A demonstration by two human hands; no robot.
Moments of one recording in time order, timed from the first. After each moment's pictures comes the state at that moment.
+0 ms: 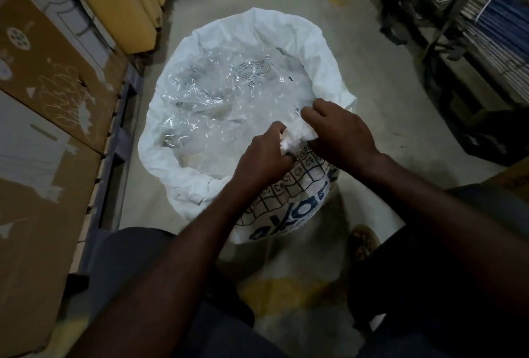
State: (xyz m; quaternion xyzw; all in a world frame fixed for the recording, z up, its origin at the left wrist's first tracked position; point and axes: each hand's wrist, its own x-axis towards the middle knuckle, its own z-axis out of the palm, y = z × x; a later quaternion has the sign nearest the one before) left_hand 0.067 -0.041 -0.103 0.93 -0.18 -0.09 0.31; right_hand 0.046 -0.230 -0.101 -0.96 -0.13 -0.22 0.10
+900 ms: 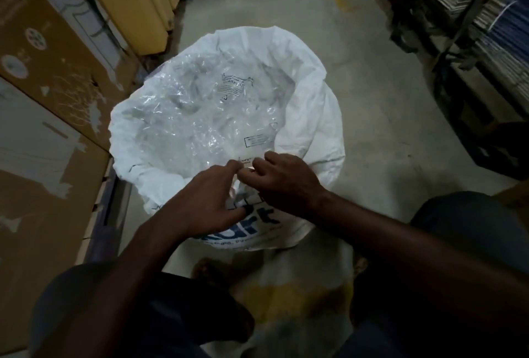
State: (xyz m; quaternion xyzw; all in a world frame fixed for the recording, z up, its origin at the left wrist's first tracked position) left_hand 0.044 0.087 -0.093 0.93 -0.30 -0.11 0.19; right_hand 0.032 -0.130 -0.134 -0.91 -0.33 -0.24 0.05
